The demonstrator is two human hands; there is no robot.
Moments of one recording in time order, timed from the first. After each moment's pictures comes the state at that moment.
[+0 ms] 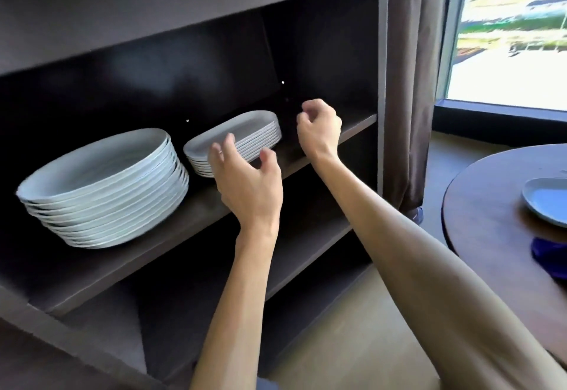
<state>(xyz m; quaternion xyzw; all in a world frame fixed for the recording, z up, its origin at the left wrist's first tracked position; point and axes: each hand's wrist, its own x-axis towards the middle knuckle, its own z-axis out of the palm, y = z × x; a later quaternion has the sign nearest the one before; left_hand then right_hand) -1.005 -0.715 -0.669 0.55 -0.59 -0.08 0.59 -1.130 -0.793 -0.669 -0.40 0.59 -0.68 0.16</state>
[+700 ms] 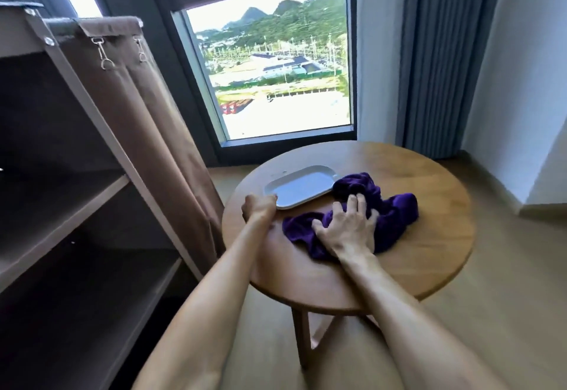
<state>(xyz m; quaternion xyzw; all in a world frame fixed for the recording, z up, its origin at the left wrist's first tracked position) -1.360 -0.634 -0.804 0.44 -0.76 -0.44 0.18 -1.385 -0.454 -0.852 -0.15 0.96 -0.20 -0.09</state>
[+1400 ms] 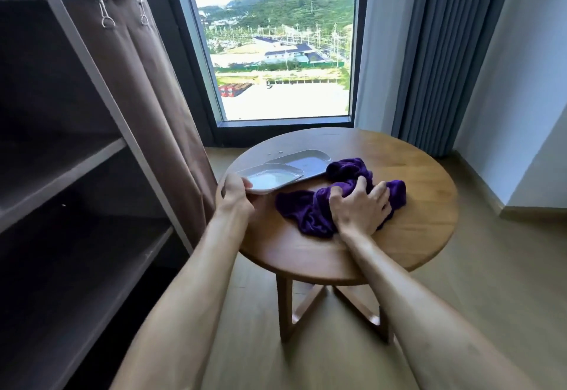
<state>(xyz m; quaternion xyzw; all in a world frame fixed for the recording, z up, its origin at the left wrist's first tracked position) -1.308 -0.615 -0.782 0.39 -0.41 -0.78 0.27 -1.373 -0.429 -0.840 0.02 0.92 -0.38 -0.10</state>
